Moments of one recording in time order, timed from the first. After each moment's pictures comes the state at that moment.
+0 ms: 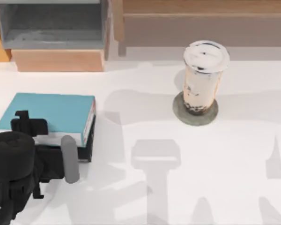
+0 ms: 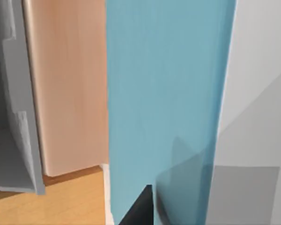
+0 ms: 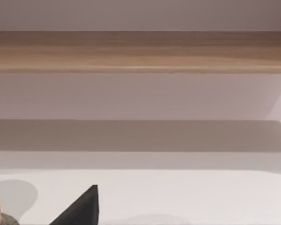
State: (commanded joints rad) left arm -0.43 1.53 0.18 0.80 -0.33 1.37; right arm 0.00 0.00 0.00 0.00 0.00 0.00
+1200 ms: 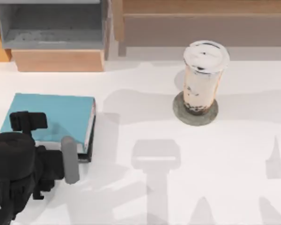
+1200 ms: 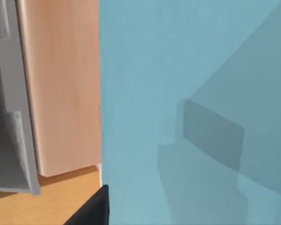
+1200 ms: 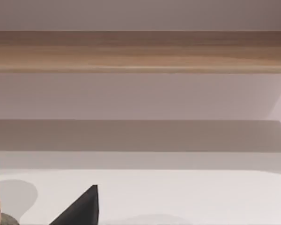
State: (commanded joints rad) left arm -0.43 1.53 0.18 0.80 -0.33 1.37; right arm 0.00 0.00 0.00 0.00 0.00 0.00
